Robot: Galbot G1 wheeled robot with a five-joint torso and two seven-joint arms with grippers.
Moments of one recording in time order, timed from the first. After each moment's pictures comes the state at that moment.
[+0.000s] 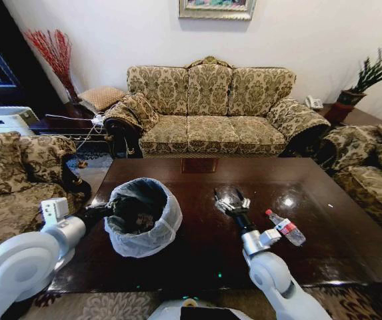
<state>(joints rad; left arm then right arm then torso) 1.78 -0.67 -1.10 -2.50 -1.49 0.62 -0.57 -1.43 1.13 0.29 2.14 0.54 0.08 0.18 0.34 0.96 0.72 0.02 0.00</state>
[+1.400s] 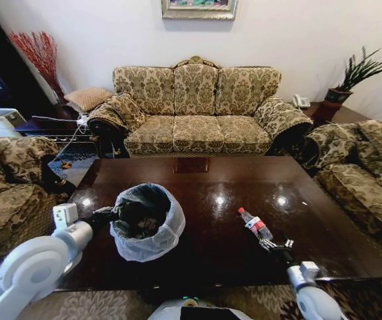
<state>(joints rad) 1.75 -0.70 -1.00 -2.47 -1.38 0.61 -0.52 -1.58 0.98 0.53 1.69 0.61 0.13 0.02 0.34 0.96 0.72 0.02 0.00</state>
